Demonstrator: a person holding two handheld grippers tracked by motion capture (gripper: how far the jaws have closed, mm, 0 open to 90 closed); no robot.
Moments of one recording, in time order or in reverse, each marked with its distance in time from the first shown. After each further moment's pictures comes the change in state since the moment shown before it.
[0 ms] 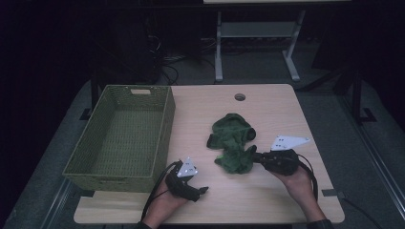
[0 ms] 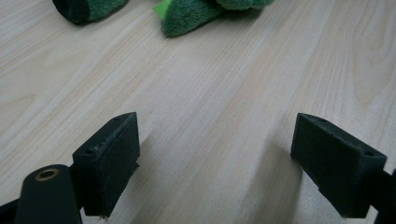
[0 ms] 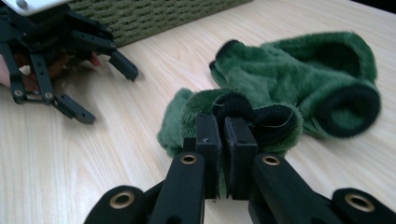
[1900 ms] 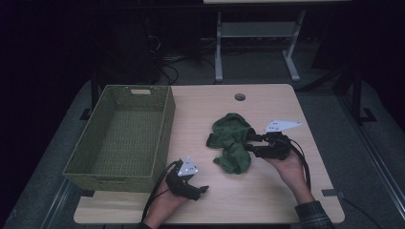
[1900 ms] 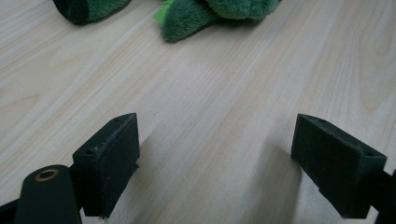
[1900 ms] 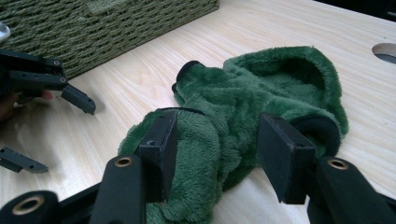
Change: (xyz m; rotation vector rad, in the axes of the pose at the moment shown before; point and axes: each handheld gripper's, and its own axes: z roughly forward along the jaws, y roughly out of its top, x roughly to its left) left arm 0.001 0.003 0.001 0.007 0.013 -0.015; right arm -0.029 0.023 0.023 0.006 -0.071 0.112
